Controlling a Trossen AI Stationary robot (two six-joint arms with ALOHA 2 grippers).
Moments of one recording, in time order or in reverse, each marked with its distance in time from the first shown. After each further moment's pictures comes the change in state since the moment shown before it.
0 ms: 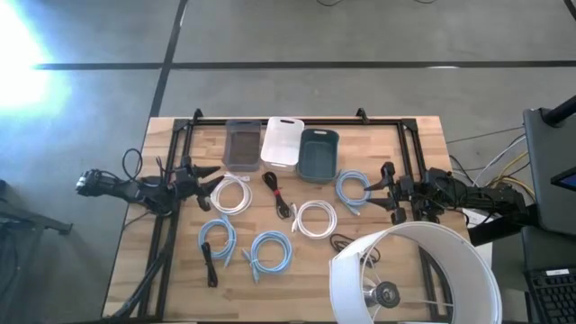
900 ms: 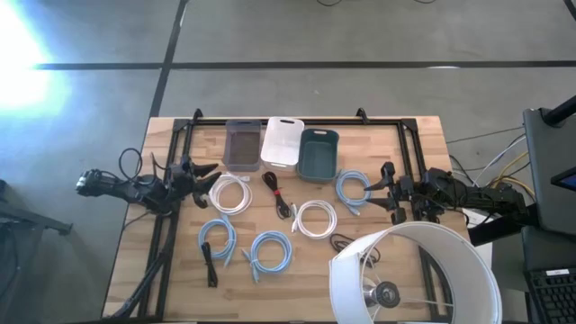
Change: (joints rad) left arm 0.000 0.000 0.000 0.118 -0.007 -0.152; right arm 0.000 0.000 0.000 0.000 0.000 0.000
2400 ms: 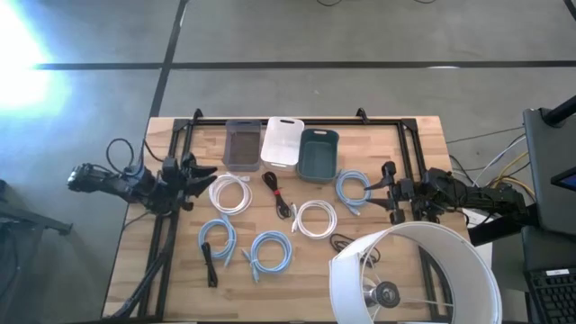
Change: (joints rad) left arm 0.000 0.196 0.258 -0.052 0.246 -0.141; right arm 0.000 0.000 0.000 0.000 0.002 -0.116
